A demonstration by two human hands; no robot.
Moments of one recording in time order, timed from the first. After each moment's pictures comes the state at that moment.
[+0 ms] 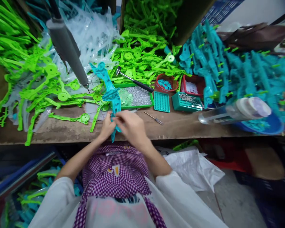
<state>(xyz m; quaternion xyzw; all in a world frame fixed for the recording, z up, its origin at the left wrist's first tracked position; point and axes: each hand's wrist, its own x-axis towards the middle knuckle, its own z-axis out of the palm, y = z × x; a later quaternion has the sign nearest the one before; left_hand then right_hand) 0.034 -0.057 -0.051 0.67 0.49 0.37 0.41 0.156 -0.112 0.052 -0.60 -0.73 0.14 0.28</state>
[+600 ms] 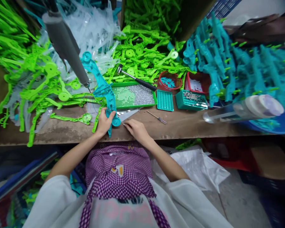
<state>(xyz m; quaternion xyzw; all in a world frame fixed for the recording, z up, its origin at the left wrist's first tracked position) 0.016 -0.032 -0.058 0.62 0.53 0.43 0.38 0.200 -0.125 -0.030 -0.60 -0.74 0.20 0.23</state>
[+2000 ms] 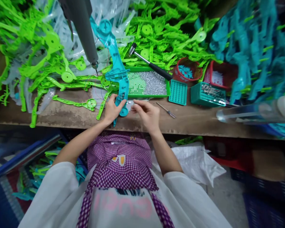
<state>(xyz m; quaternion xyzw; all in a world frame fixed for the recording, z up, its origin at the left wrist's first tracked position) 0.028 -0.033 -0.061 0.65 0.53 0.42 0.34 0.180 -0.095 -0.011 -0.58 -0.52 0.36 0.51</state>
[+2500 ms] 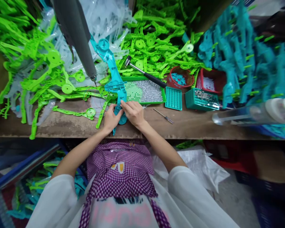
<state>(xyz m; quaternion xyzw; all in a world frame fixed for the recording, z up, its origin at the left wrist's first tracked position) 0.027 -0.035 -0.063 0.67 0.53 0.42 0.30 0.172 -0.042 -0.052 -0.53 -0.79 -0.13 0.27</state>
